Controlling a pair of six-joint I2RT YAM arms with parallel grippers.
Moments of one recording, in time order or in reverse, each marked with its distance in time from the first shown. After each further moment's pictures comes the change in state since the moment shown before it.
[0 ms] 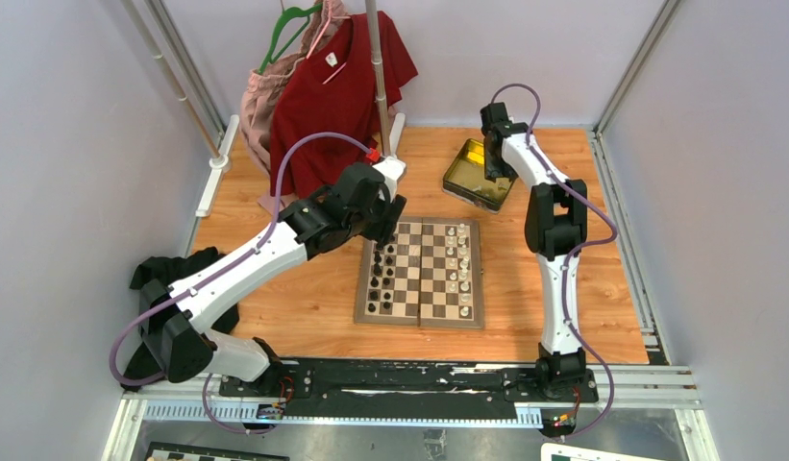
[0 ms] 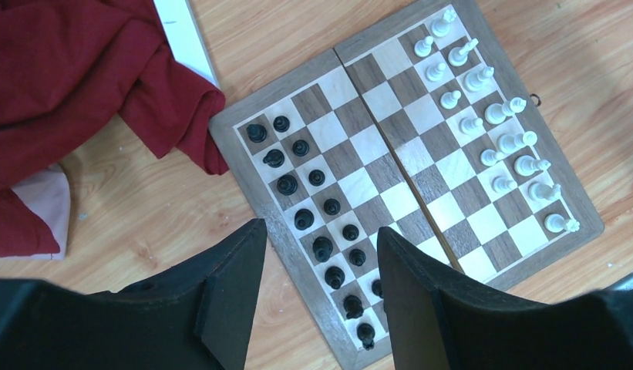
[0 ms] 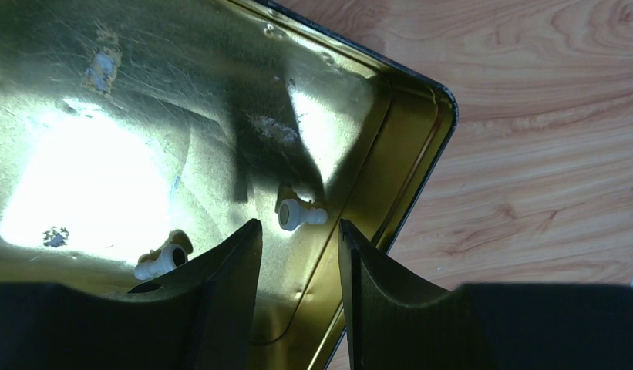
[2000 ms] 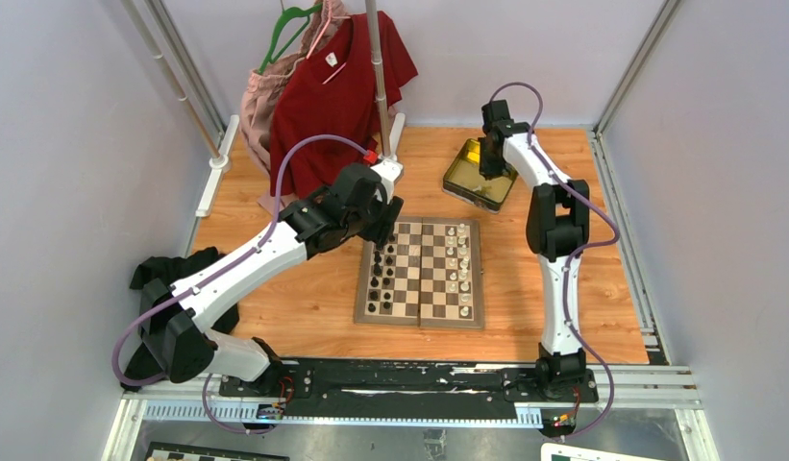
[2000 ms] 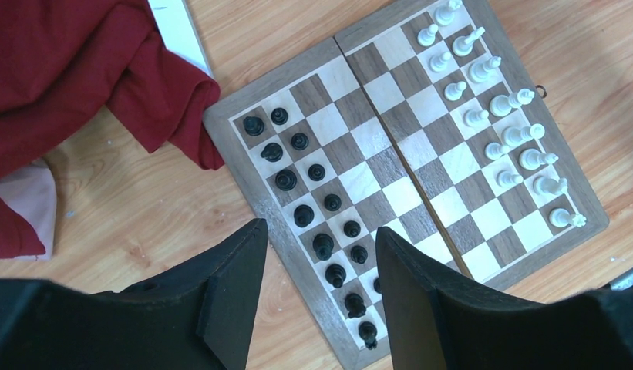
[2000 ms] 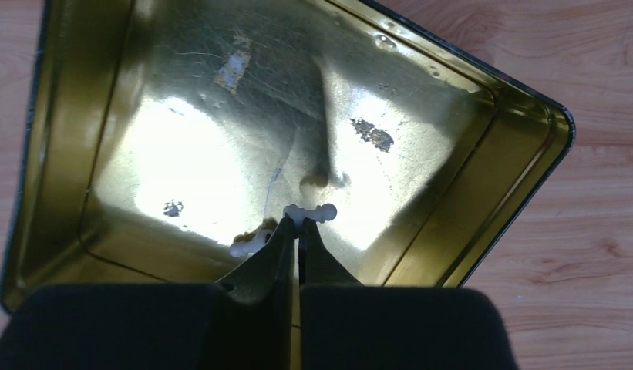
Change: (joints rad) left arm 0.032 0.000 -0.031 0.018 0.047 0.005; right arm -0.001 -0.010 -0.021 0.044 -0.191 0.037
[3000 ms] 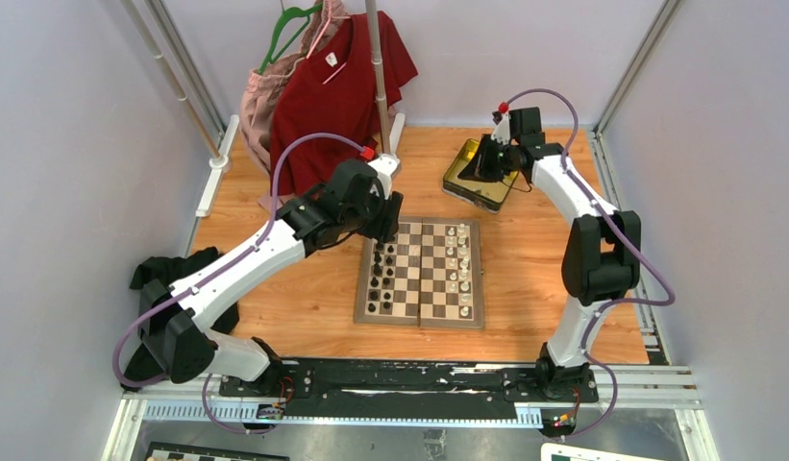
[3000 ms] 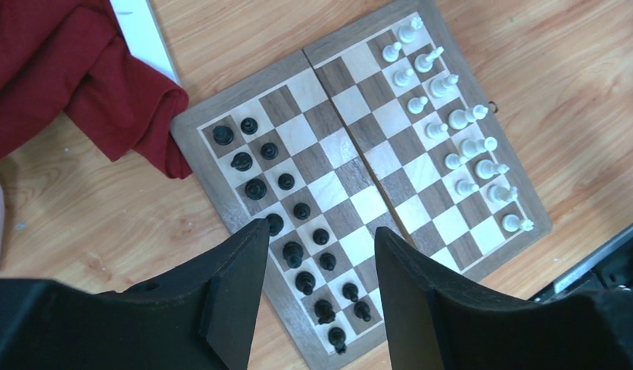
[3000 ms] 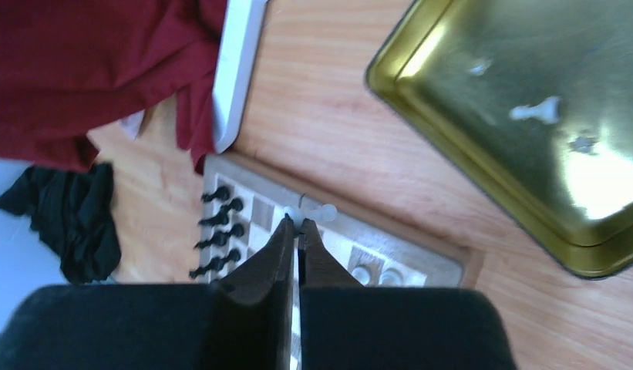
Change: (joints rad) left arm 0.024 -0.001 -0.001 0.028 0.082 -0.056; right arm -0.019 -0.495 -0.534 0.324 -0.626 0.230
